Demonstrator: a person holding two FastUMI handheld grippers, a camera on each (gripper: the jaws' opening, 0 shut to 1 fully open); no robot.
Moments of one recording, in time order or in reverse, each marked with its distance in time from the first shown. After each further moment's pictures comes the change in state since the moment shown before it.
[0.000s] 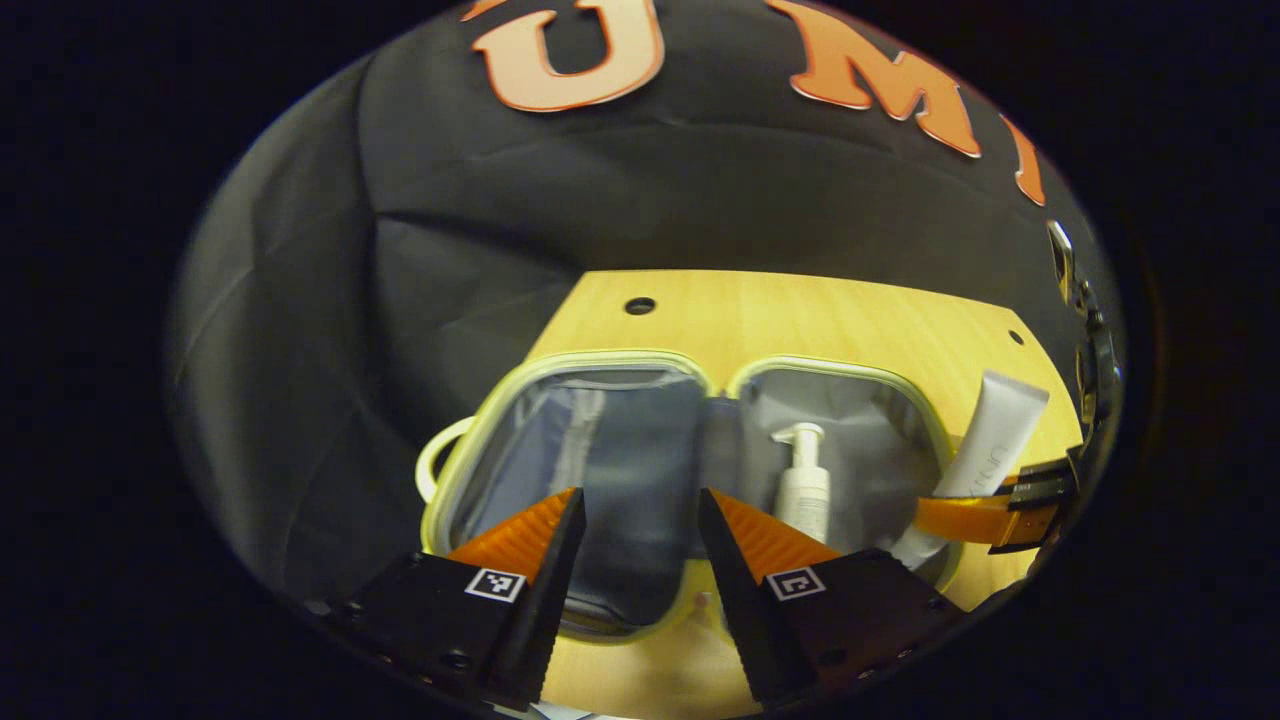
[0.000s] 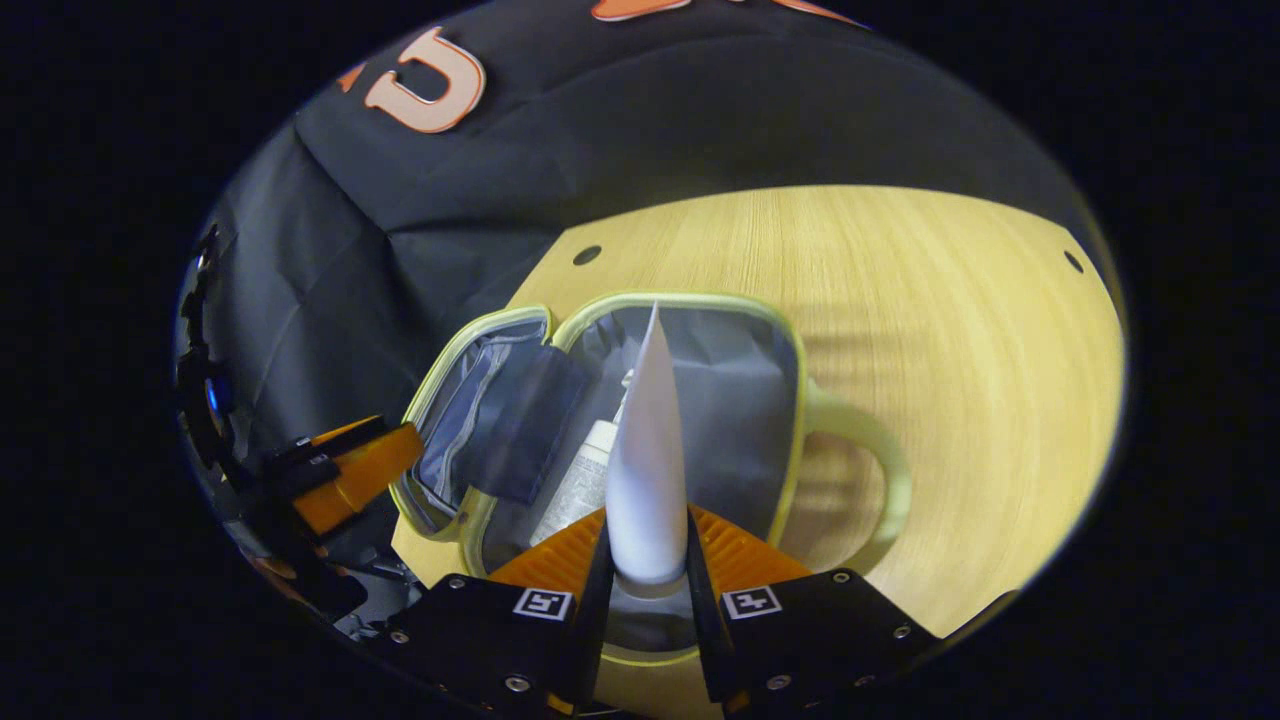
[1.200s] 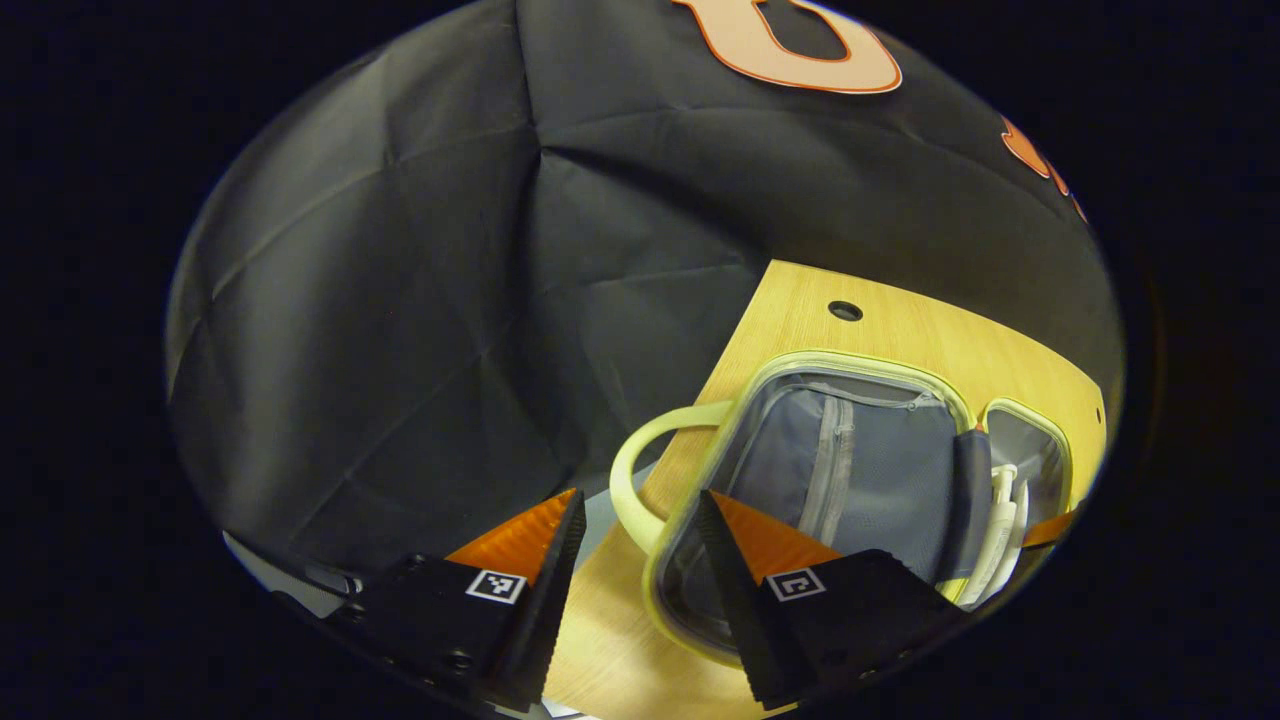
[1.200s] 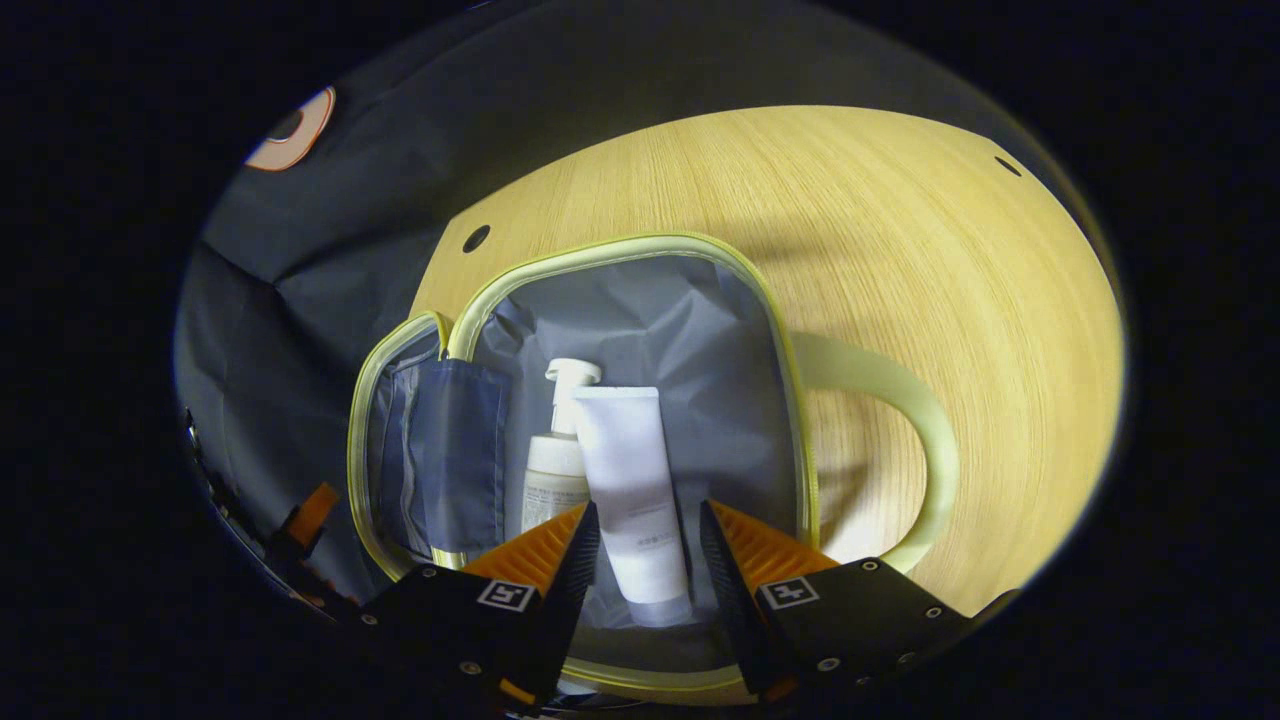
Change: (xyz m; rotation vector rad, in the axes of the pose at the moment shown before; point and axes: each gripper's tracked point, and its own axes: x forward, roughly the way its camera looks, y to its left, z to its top) left arm 0.060 0.165 -0.025 -0.193 0.037 0.238; right arm 0.035 -0.009 0.003 0.242 0.087 -0.184
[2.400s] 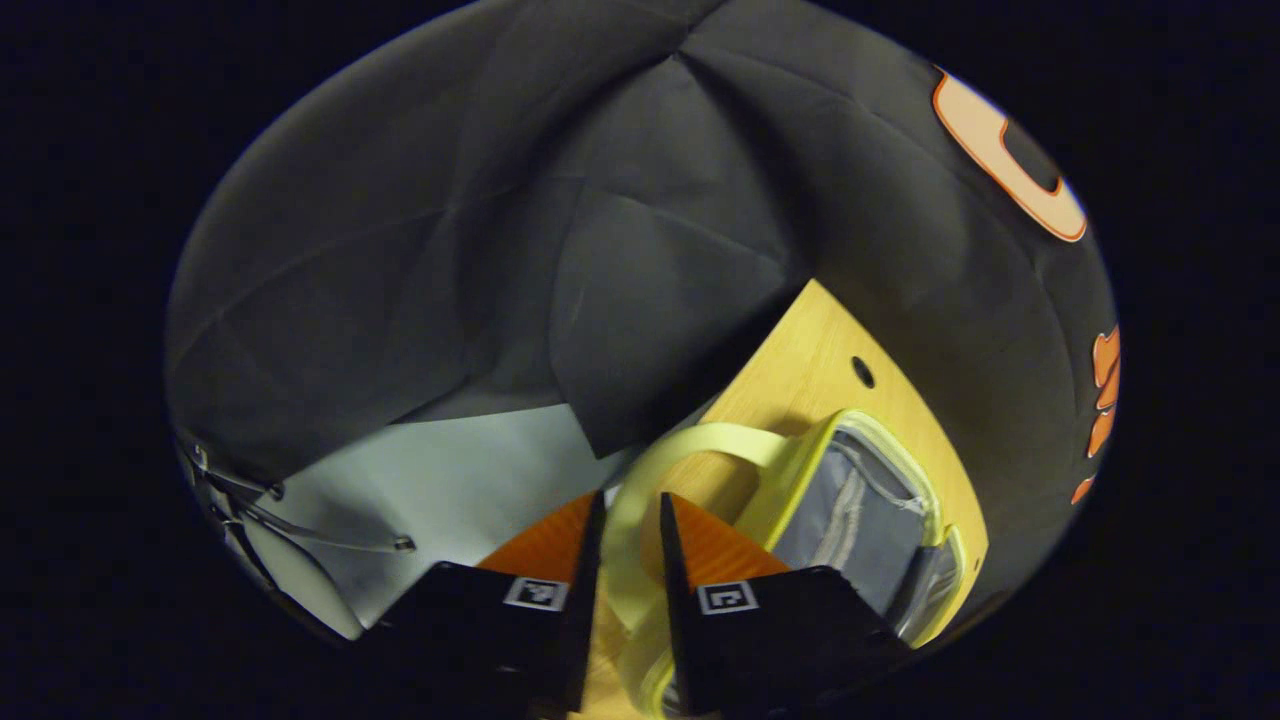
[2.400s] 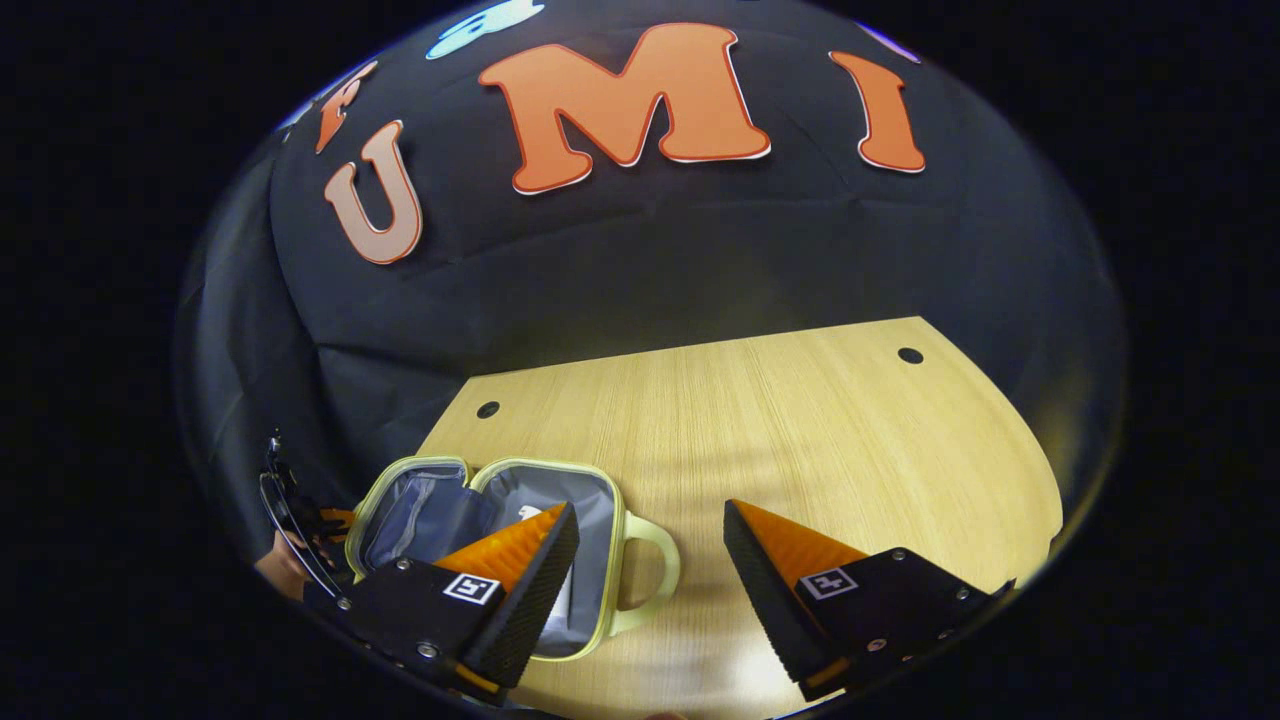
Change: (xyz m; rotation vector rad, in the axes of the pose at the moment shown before) left arm 0.097 0.007 -0.028 -0.484 0.205 -0.249; right arm -0.196 -0.074 0.085 -0.166 -0.614 -0.085
